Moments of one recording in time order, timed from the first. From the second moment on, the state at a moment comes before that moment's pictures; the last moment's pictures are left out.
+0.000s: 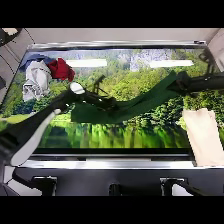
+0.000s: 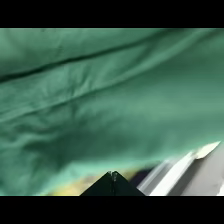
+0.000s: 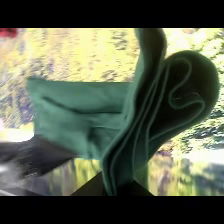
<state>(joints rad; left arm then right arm) -0.48 -1.80 1.54 0.58 -1.04 -1.41 -0.28 -1.27 1.48 -0.83 1.42 1.48</state>
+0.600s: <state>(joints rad) -0.66 -2.01 1.54 0.00 -0.94 -1.21 -0.28 -1.06 1.48 -0.82 1.55 1.50</state>
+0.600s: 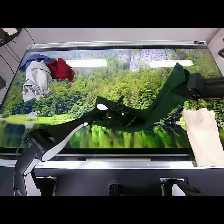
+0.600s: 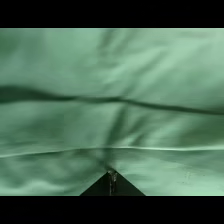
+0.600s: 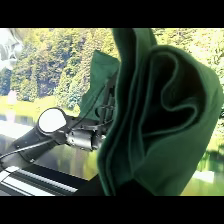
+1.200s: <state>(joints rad) -0.17 -1.34 1.54 0.79 -1.04 -1.40 0.22 -1.38 1.48 -0.81 1.21 1.54</state>
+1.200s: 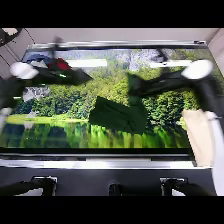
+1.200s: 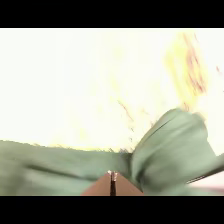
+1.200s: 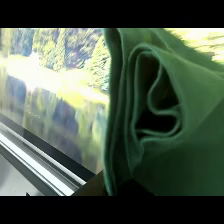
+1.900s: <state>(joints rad) 0.00 -1.08 1.53 0.91 -1.14 -1.42 0.21 -1.59 1.48 -0.89 1.12 1.68</state>
